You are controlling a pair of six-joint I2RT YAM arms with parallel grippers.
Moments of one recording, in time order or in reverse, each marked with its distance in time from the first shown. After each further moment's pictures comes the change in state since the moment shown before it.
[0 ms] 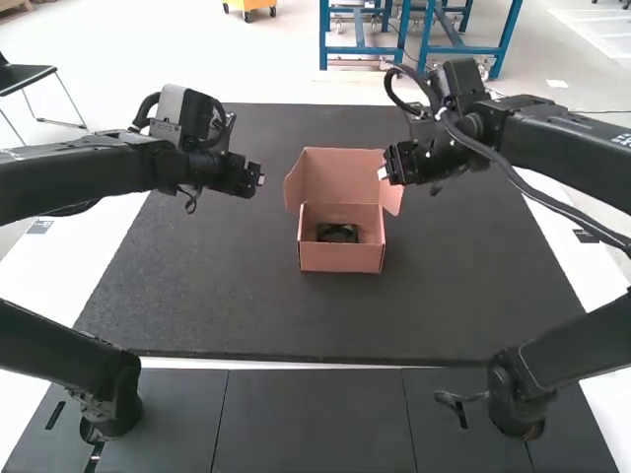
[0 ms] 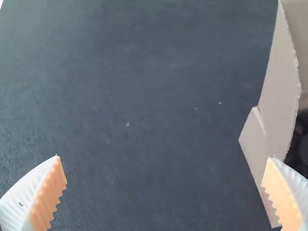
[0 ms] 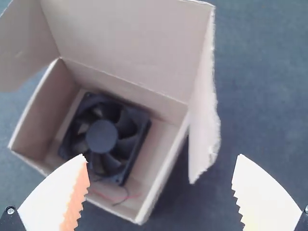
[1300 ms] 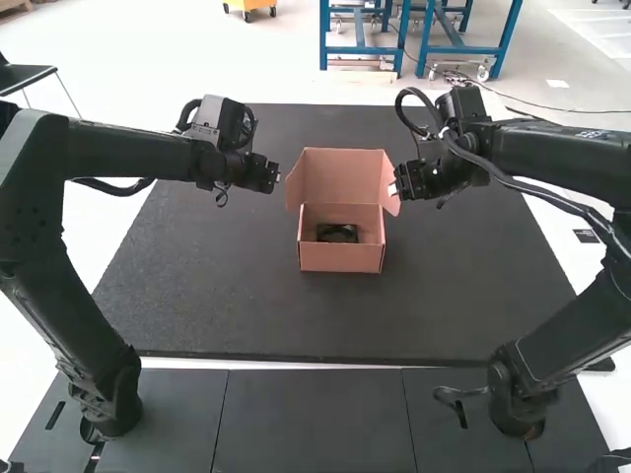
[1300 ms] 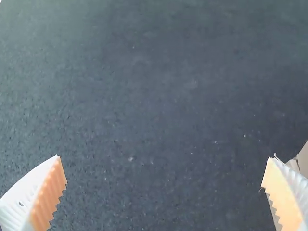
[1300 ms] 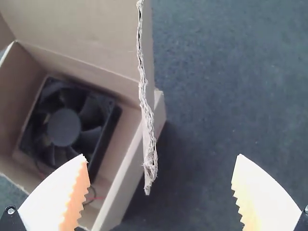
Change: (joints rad) left arm 0.000 0.306 0.104 0.187 -0.053 -0.012; right arm -0.112 0.123 -0.063 0.115 -0.101 -0.071
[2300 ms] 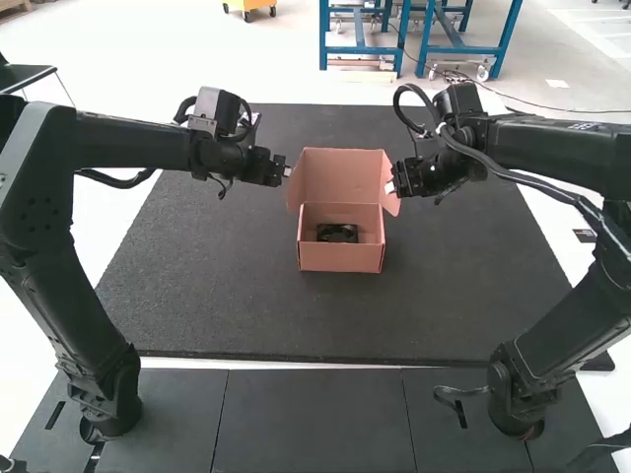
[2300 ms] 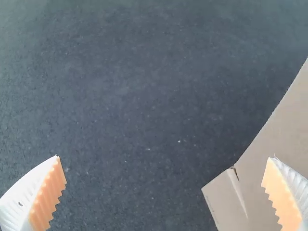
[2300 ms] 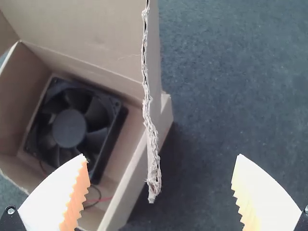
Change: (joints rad) left arm 0.040 0.042 0.076 -0.048 0.269 -0.045; right arm -0.007 0.042 0.039 -0.023 -0.029 0.000
